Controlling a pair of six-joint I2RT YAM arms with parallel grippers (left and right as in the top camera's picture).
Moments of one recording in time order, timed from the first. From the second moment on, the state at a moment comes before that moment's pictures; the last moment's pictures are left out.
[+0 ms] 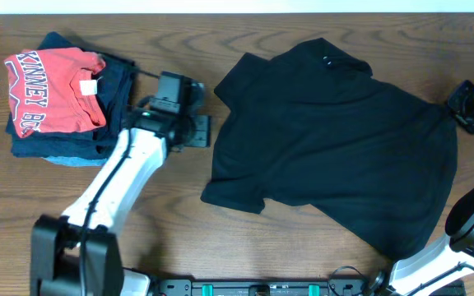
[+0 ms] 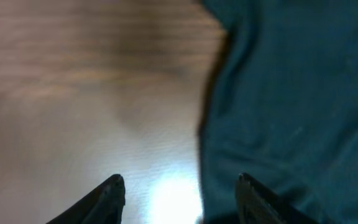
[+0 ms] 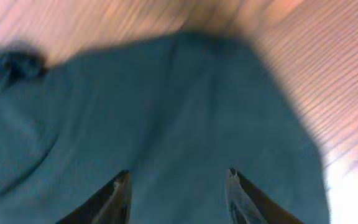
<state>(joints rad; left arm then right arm) -0.29 1.60 1.12 -0.64 0.11 -0.15 -0.48 1.88 1.61 -1.04 -0.22 0.27</state>
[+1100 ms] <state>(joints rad) -0.10 1.90 1.15 -0.85 -0.13 -0.36 -0.37 1.62 1.27 -1.08 -0.11 0.38</state>
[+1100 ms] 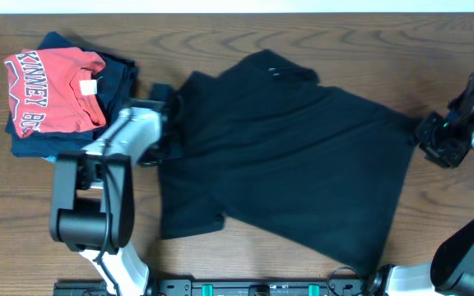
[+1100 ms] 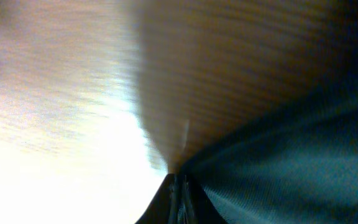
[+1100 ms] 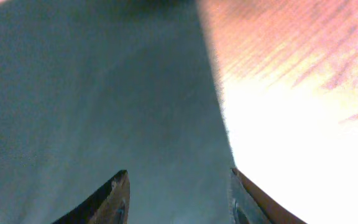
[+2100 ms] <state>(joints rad) -0.07 1.54 1.12 -0.90 0.05 -0.31 -0.38 1.62 0.74 -0.34 -0.07 0.60</state>
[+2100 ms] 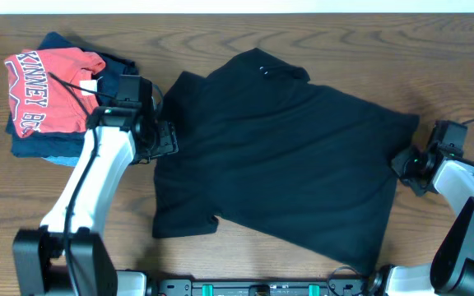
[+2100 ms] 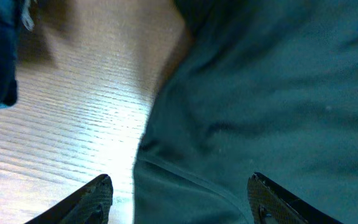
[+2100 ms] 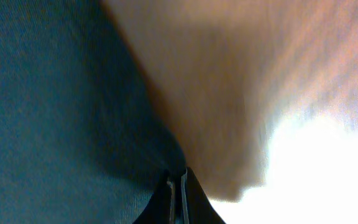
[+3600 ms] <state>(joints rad) -0.54 1.50 0.68 -0.78 0.43 -0.55 -0.62 1.43 1.05 -1.08 -0.28 0.33</state>
